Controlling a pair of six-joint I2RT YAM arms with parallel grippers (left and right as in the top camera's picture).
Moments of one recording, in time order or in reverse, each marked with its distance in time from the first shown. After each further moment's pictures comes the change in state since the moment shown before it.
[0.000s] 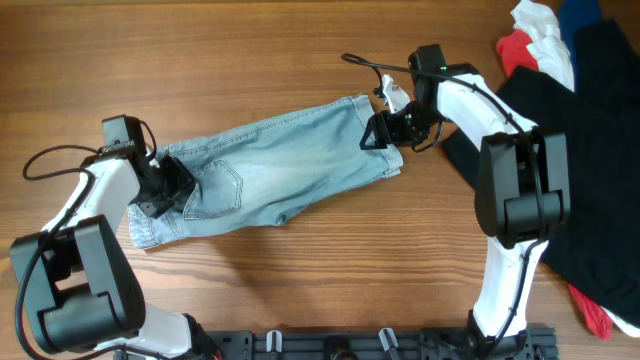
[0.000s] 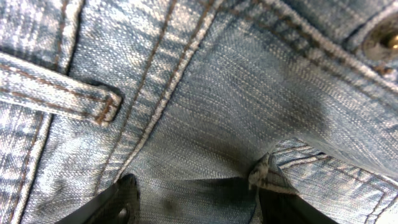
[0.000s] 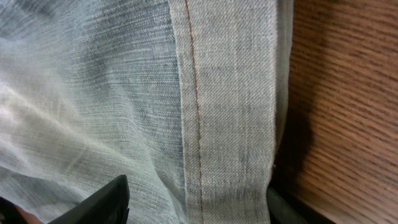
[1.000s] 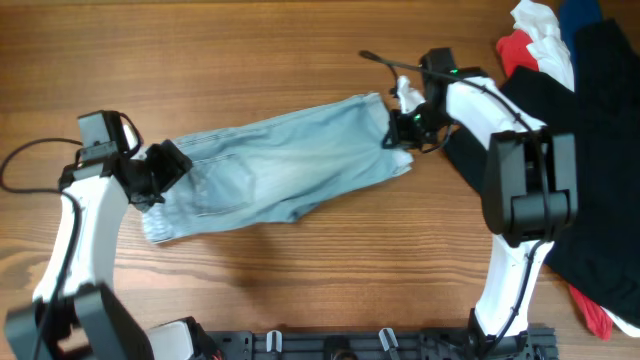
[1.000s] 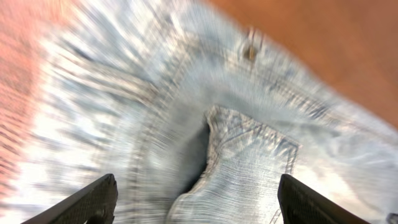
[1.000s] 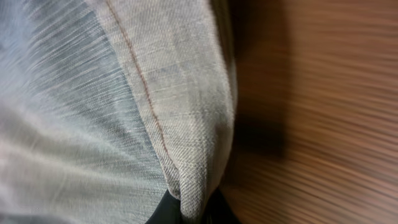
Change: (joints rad) left arm 0.019 -0.248 0.021 -0.049 0.102 0.000; right arm -0.074 -0.007 -0.014 0.001 0.095 0.149
